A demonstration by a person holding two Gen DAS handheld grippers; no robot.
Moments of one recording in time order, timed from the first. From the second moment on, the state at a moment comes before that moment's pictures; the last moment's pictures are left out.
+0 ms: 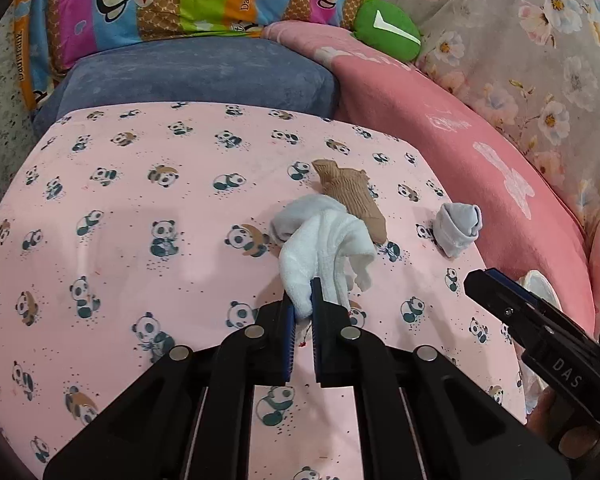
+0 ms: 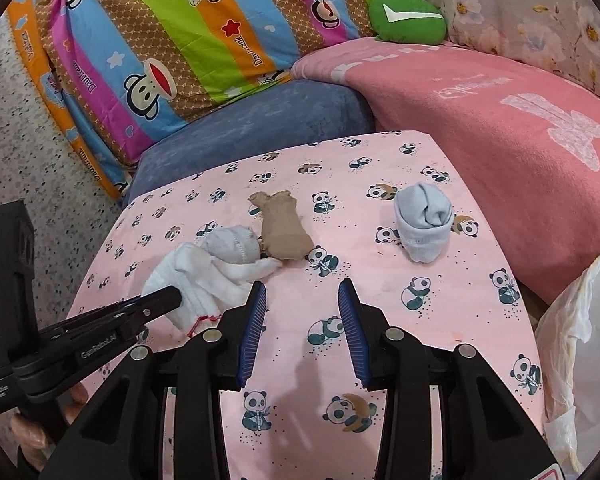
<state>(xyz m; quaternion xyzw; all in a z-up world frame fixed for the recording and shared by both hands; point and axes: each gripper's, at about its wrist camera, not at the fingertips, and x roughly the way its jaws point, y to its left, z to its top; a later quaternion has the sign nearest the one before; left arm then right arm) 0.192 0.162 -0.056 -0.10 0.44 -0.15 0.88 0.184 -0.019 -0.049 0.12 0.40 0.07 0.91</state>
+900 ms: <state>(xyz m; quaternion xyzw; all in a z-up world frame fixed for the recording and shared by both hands) 0.233 0.192 -0.045 -0.08 0.41 -0.09 0.90 0.270 0.055 -0.097 0.14 0.45 0.13 0.87</state>
